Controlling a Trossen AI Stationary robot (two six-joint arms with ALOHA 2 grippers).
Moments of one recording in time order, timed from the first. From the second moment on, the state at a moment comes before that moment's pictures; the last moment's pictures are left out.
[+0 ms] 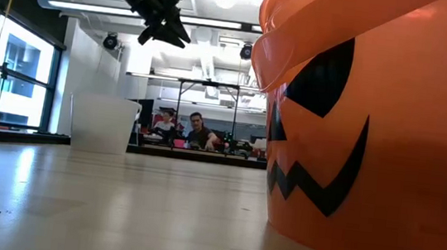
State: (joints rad) left arm 0.85 1.38 1.27 -0.41 0.30 -0.16; right arm -1.02 1.43 0.58 -0.68 -0.07 0.50
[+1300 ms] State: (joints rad) left arm 0.78 1.38 1.27 -0.47 0.31 -0.14; right arm 0.24 1.22 1.17 -0.89 0.05 1.73
